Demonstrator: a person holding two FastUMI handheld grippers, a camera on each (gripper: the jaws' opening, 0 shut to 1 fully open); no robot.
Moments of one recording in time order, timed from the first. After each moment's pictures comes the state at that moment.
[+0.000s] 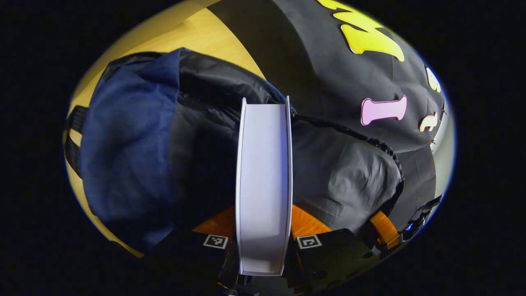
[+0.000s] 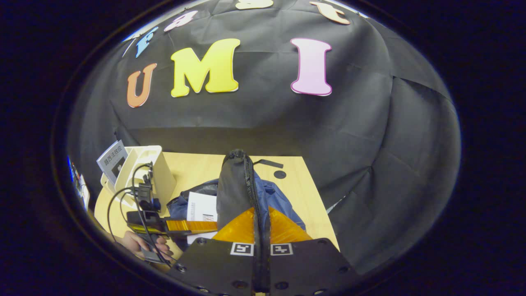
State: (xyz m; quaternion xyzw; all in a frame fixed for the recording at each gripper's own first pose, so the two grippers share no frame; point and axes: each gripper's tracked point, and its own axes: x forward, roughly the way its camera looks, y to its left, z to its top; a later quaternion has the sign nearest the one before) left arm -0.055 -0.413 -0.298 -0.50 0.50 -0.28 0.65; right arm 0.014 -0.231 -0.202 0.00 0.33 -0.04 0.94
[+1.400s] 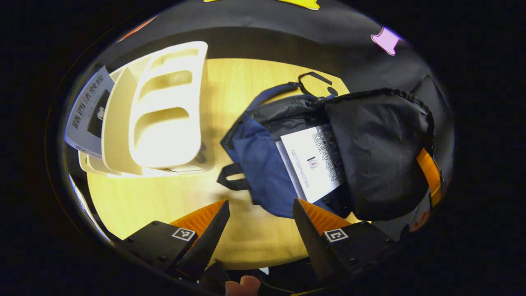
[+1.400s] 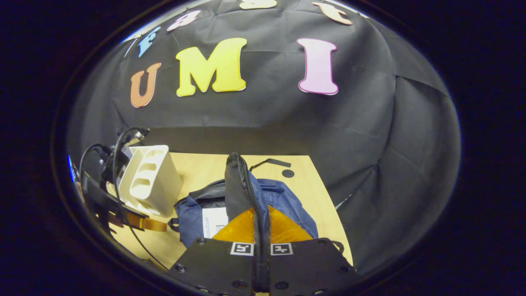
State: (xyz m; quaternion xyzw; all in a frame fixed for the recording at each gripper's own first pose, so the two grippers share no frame) left arm -0.088 -0.210 -0.246 -0.04 0.60 -0.17 0.78; right arm 0.014 -0.202 -0.209 0.00 0.32 -0.03 0.95
